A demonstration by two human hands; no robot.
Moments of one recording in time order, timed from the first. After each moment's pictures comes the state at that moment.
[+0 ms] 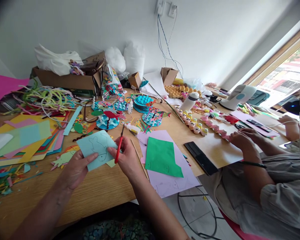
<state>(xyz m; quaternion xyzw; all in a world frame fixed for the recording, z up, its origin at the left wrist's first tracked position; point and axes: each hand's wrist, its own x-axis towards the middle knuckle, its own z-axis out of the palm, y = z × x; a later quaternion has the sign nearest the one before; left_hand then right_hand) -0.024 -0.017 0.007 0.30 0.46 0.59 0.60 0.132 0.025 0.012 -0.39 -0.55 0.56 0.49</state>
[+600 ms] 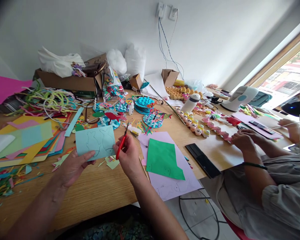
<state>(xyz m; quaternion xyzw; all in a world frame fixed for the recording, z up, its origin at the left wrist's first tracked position) -0.038 -0.014 0.020 0.29 0.51 0.59 0.56 0.128 0.033 0.016 -0.40 -0.54 0.52 0.53</state>
